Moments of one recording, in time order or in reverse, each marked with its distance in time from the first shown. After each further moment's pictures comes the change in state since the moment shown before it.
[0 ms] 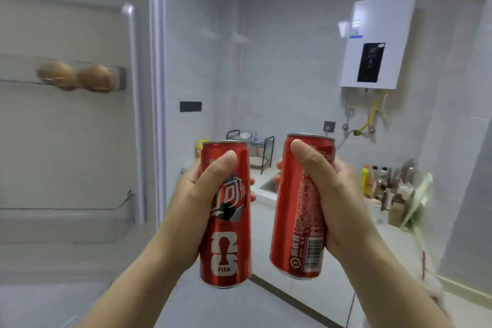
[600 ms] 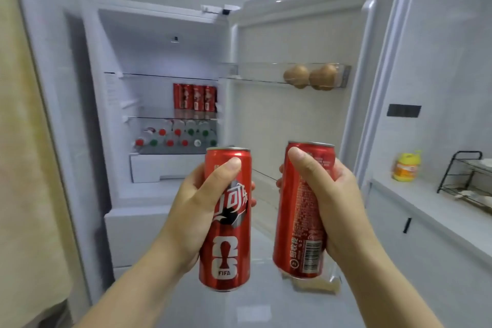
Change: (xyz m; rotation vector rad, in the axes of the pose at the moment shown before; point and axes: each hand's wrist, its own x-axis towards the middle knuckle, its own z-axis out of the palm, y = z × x) left_hand -0.123 0.055 -0.123 0.340 0.849 0.057; right_hand 0.006 0.073 0.195 0.283 -0.703 0.116
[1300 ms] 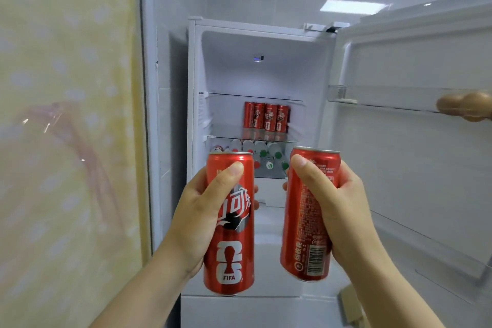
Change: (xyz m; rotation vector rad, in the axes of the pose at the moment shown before) left_hand 0.060 0.037 -0.238 0.055 0.162 0.091; right_hand 0.069 0.045 0.246 -0.001 -0.111 -0.084
